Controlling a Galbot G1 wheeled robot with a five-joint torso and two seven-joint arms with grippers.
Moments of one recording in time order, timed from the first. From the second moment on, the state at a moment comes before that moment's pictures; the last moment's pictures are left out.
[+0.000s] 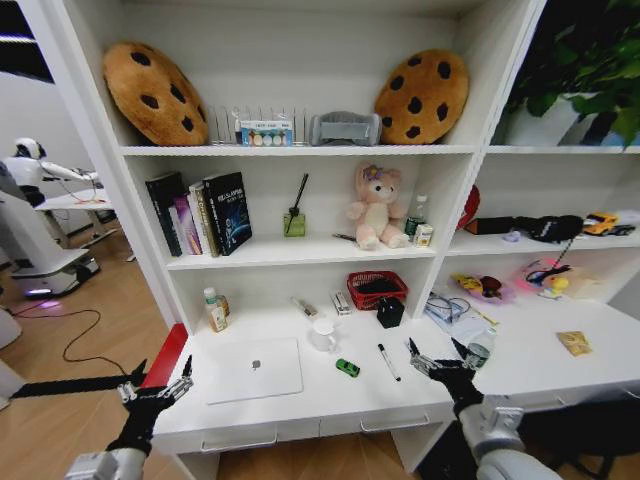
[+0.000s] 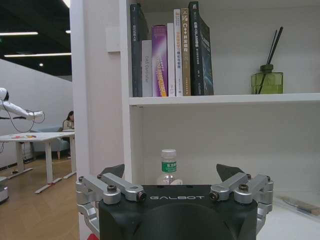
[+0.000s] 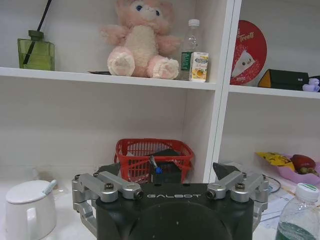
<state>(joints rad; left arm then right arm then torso) 1.87 -1.43 -0.88 -2.28 -0.32 -0.03 0.06 -1.73 1.31 0.77 2.37 0.29 -0.35 0.08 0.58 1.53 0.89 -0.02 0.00</state>
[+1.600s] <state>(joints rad) 1.87 -1.43 -0.88 -2.28 -0.32 -0.03 0.06 -1.23 0.82 0.13 2.07 0.50 -0.51 -0.13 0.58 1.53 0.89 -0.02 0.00</state>
